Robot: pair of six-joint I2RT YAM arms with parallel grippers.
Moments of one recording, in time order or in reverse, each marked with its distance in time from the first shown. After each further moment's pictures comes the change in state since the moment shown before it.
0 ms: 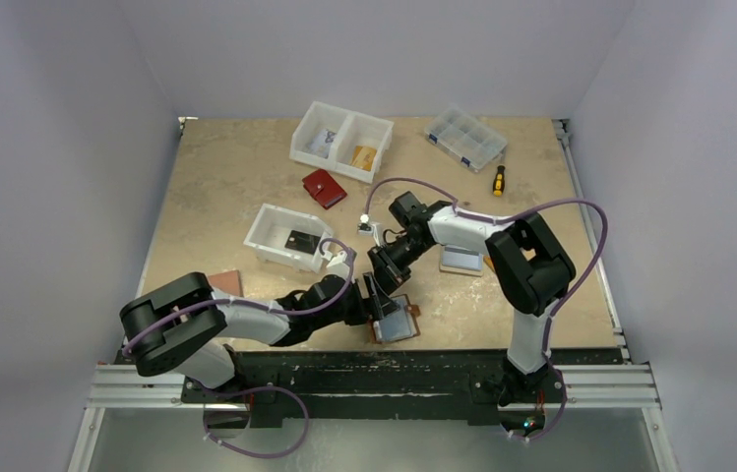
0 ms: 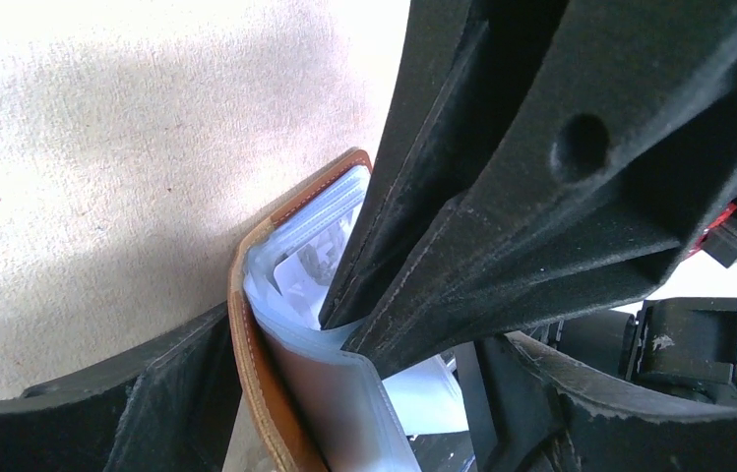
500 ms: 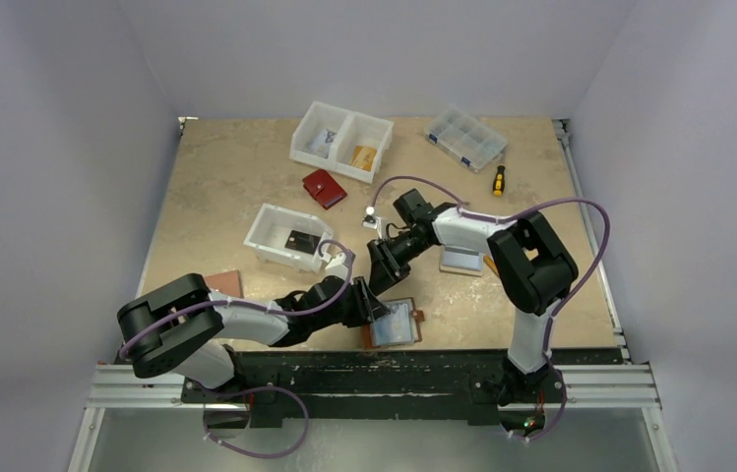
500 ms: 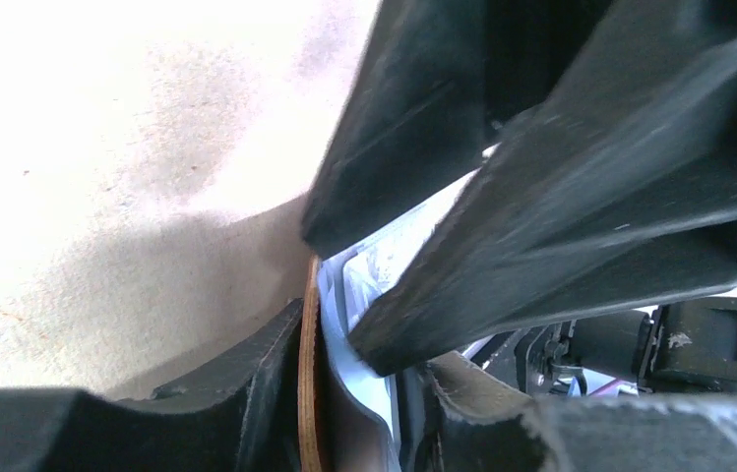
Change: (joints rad) left arm -0.003 -0.017 -0.003 -0.046 -0.006 -0.017; right arm -0.017 -0.002 -0.042 0.159 -0.009 0.209
